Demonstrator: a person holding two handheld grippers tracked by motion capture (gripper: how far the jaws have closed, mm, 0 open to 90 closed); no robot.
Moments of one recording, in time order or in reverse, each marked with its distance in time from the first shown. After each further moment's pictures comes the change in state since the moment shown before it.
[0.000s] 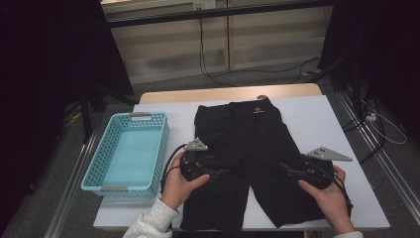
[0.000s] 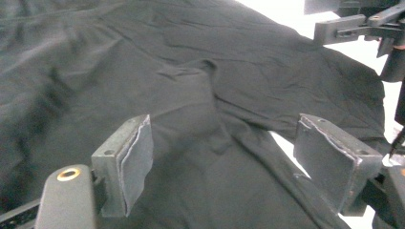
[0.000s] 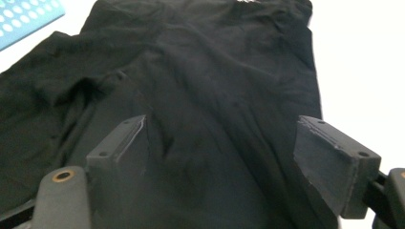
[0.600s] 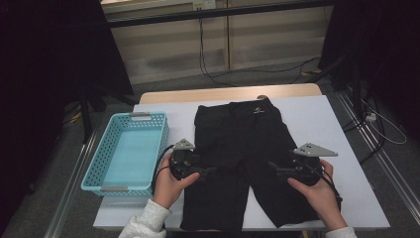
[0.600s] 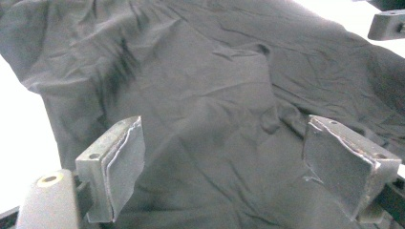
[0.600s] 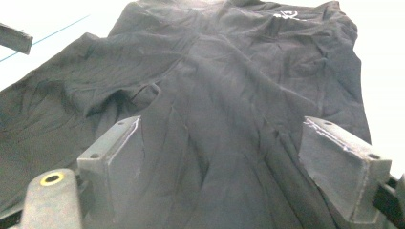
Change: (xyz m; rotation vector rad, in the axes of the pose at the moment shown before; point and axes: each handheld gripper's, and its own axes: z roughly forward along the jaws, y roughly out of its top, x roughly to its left) left arm 0.023 -0.015 -0.012 0.011 0.094 -0.060; right arm 0.021 0.014 0.013 0.000 0.052 -0.073
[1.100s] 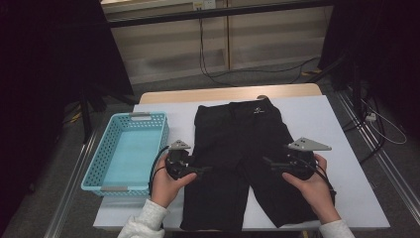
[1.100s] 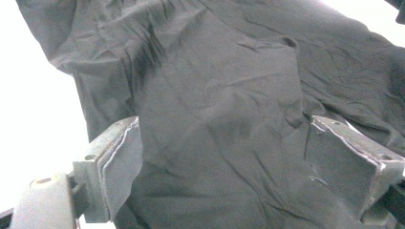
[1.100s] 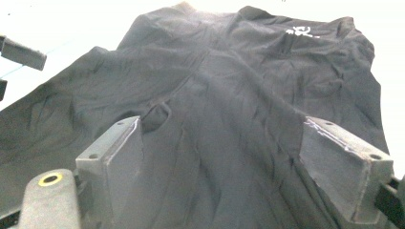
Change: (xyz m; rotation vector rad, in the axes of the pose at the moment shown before) left arm 0.013 -0.008 0.000 0.000 0.027 -0.042; right arm 0.005 0.015 0.011 -0.021 0.026 -0.003
